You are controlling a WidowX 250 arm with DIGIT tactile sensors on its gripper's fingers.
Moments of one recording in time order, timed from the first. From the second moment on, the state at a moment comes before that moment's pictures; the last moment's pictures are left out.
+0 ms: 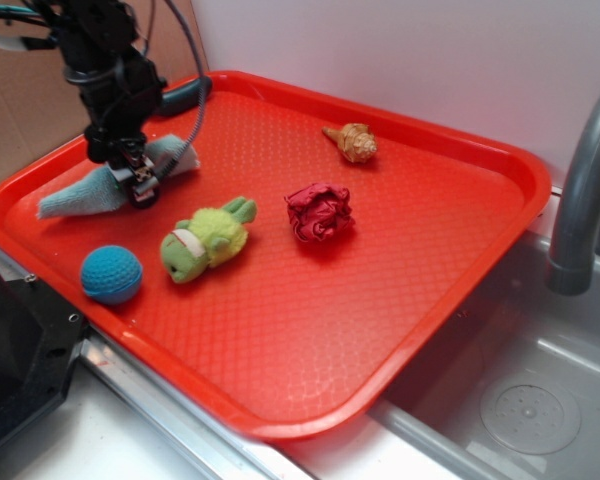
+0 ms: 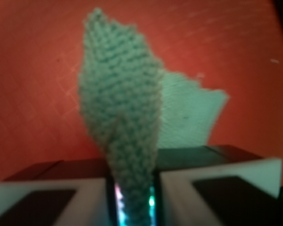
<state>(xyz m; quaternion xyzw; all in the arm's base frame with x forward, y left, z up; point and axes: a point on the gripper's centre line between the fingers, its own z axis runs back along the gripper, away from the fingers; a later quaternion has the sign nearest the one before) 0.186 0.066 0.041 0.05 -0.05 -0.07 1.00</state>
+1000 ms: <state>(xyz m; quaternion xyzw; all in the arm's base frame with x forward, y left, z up) 0.235 -0.019 0.234 0.01 -0.02 0.03 1.00</state>
